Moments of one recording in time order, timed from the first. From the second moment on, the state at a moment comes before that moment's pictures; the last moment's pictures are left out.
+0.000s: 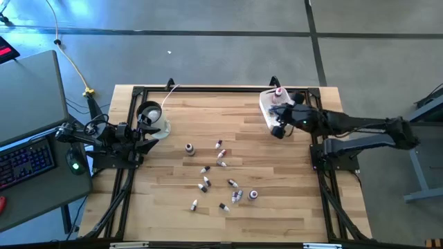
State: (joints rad) left arm -0.26 0.02 0.08 0.47 -0.26 0.04; right arm -0.18 0.85 0.68 -0.32 0.54 -0.11
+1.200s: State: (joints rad) left arm -0.26 0.02 0.08 0.47 -0.33 0.05; right arm -0.78 1.14 0.13 0.75 0.36 0.02
